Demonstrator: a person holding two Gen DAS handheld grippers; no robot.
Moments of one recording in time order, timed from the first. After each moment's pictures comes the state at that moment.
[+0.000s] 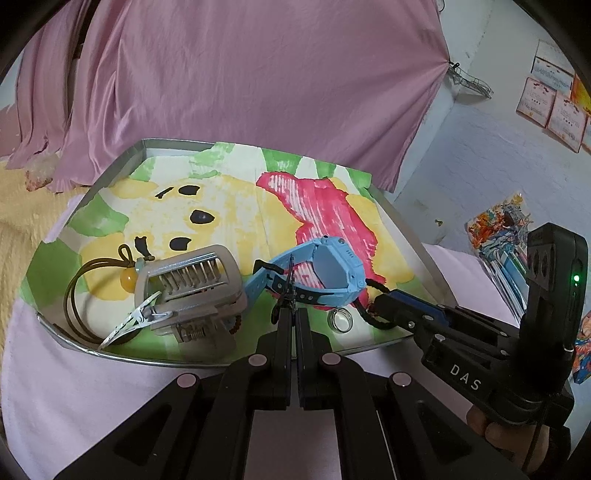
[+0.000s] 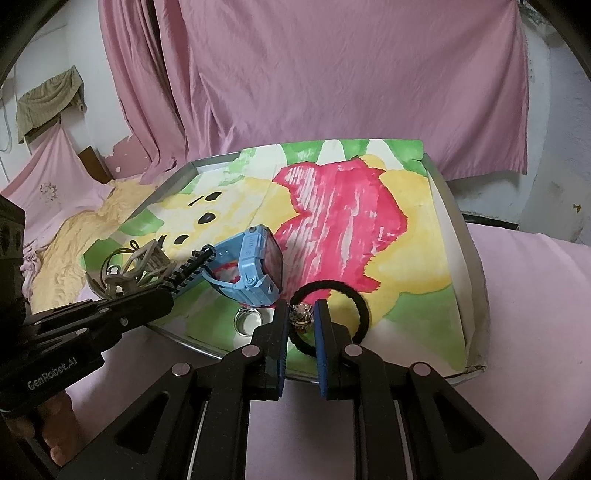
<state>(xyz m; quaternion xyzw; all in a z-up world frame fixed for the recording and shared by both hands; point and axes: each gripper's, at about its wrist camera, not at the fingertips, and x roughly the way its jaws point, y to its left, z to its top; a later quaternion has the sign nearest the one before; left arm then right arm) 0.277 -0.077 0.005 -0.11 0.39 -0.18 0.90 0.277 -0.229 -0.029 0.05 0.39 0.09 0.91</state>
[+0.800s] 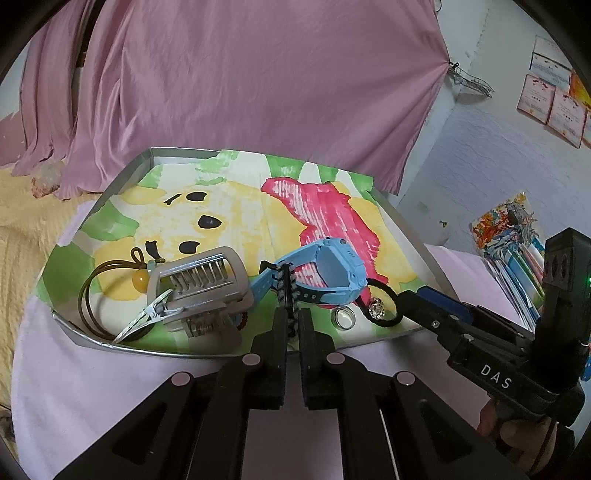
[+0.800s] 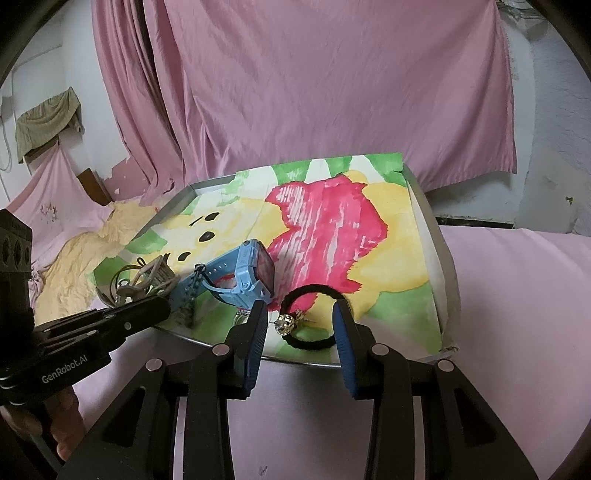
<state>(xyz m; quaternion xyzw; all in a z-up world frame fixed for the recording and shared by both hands) 0.265 -0.075 0.012 -0.10 0.38 -0.17 0.90 0.259 -0.243 -0.019 0.08 0.36 0.08 0.93</state>
